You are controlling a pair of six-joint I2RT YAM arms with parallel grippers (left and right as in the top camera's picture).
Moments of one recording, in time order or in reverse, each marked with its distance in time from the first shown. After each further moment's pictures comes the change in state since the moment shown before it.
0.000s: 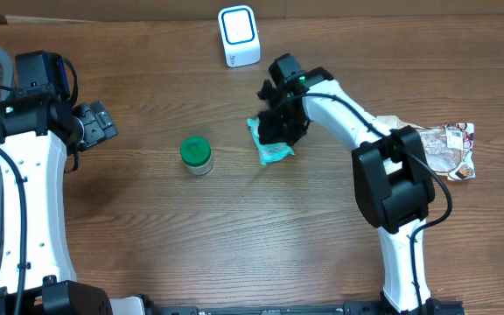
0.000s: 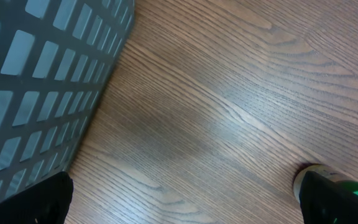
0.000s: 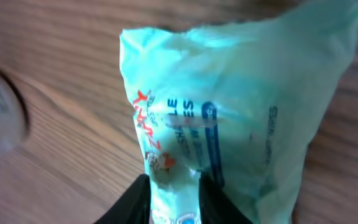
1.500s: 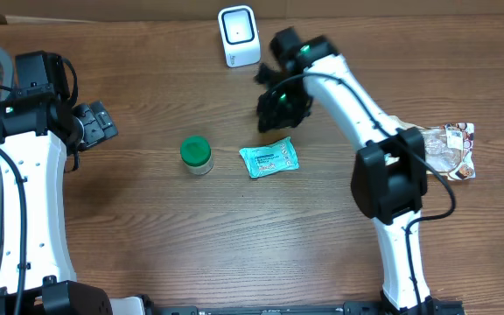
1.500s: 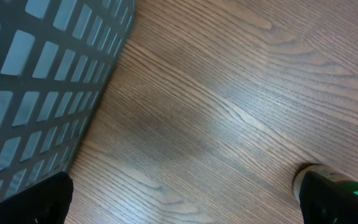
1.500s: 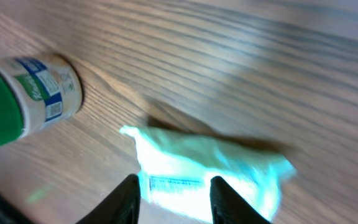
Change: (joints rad) left arm 0.000 0.000 0.000 0.000 0.000 0.000; right arm -0.031 0.072 0.368 -0.348 -0.042 -0.067
